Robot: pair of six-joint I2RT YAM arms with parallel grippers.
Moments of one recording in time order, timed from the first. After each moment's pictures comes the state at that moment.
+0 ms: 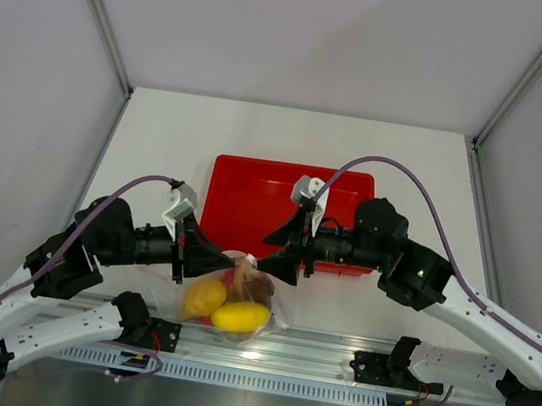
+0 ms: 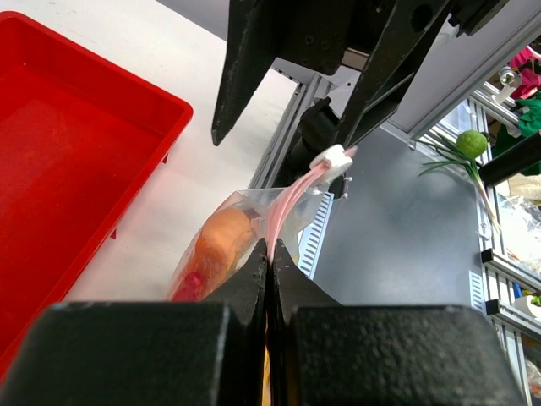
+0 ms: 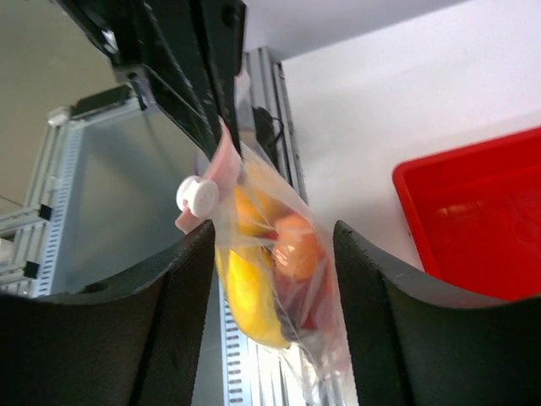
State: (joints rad) left arm -0.91 0.57 0.97 -0.56 0.40 -0.35; right arm 1.08 1.04 1.16 -0.29 -0.41 0.19
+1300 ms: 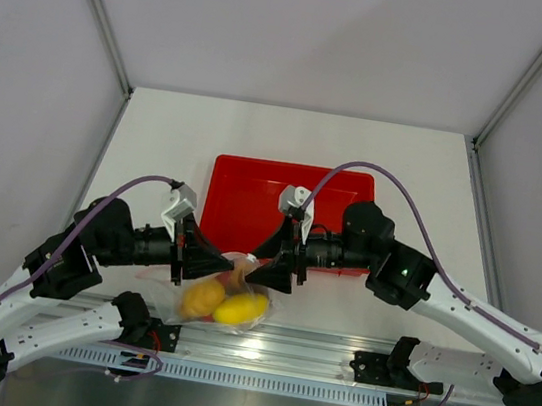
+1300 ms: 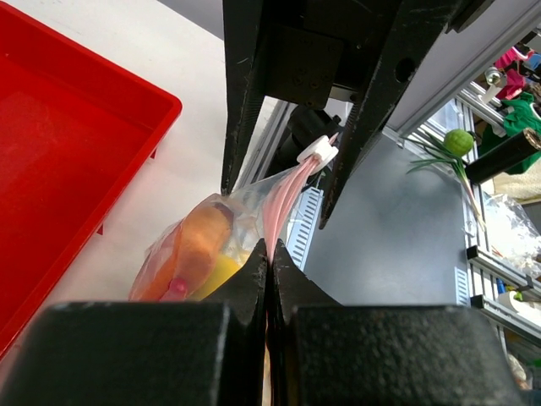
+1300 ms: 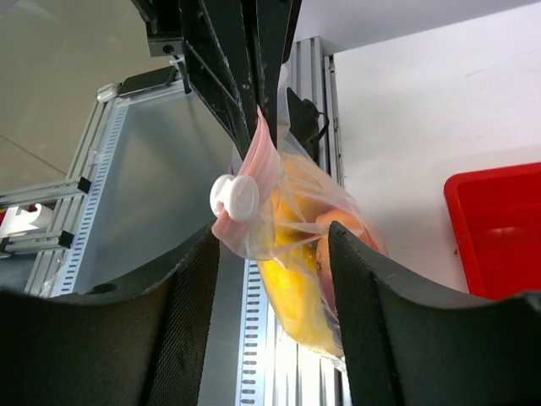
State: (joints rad) left arm -0.91 0.57 0.97 -0.56 0.41 -0.38; right arm 1.08 1.07 1.09 -0.17 -0.57 0.22
